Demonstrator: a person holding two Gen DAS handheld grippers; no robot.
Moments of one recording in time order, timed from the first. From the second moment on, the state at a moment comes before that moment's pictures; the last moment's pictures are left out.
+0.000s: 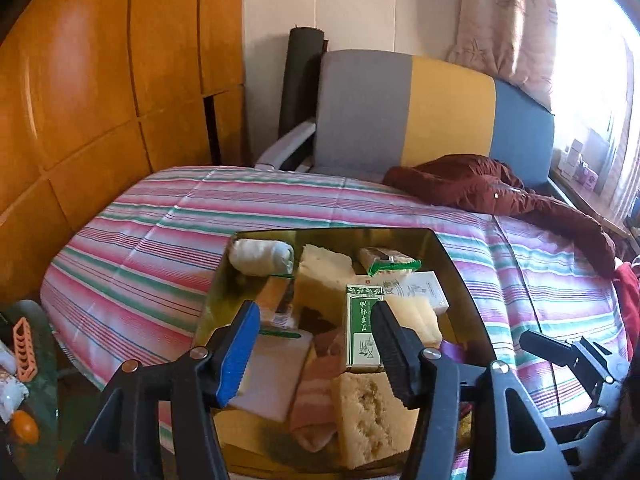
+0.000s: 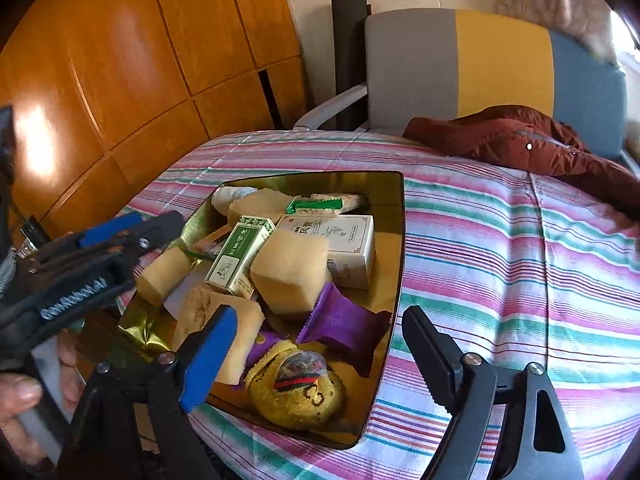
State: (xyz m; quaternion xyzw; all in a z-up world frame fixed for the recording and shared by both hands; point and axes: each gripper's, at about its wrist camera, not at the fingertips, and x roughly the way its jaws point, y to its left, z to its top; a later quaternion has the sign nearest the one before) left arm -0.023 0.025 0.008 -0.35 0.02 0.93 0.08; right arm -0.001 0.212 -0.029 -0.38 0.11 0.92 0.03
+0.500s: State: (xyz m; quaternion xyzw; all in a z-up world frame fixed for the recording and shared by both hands) left arm 0.001 0.028 0.027 -0.32 0.04 0.94 0.01; right arm 0.013 0.193 -0.031 -0.37 0.08 0.92 0.03
